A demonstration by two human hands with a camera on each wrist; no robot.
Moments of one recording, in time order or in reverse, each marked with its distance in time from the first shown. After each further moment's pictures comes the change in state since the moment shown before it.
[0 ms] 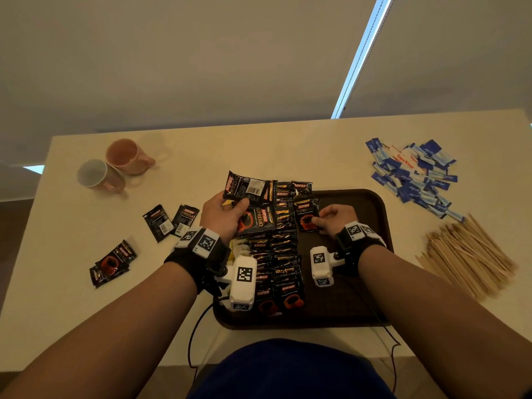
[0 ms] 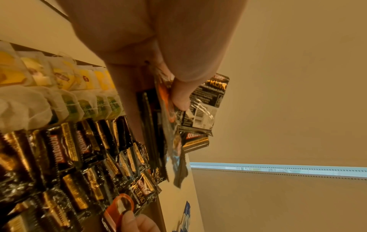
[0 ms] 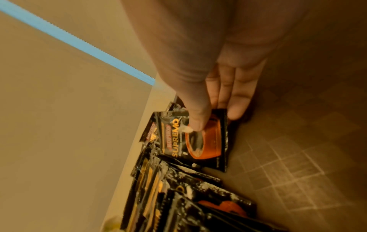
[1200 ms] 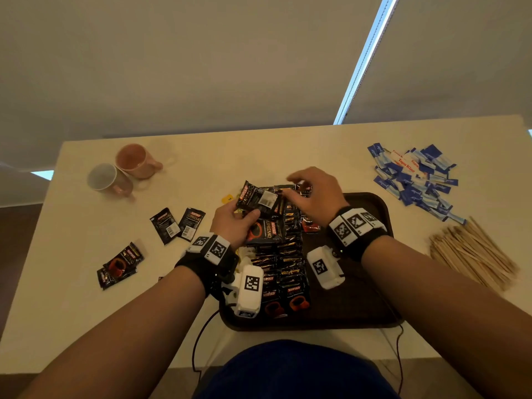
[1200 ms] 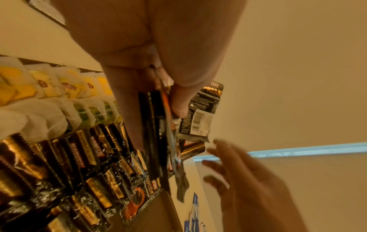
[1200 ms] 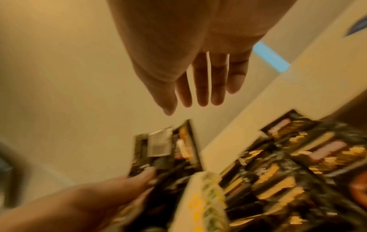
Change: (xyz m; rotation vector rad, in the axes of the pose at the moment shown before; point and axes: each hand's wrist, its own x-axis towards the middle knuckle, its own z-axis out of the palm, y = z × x) left_hand -0.008 -0.006 -0.003 0.136 -0.086 0.050; right_hand -0.059 -0.090 0.005 -0.320 0.075 -0.867
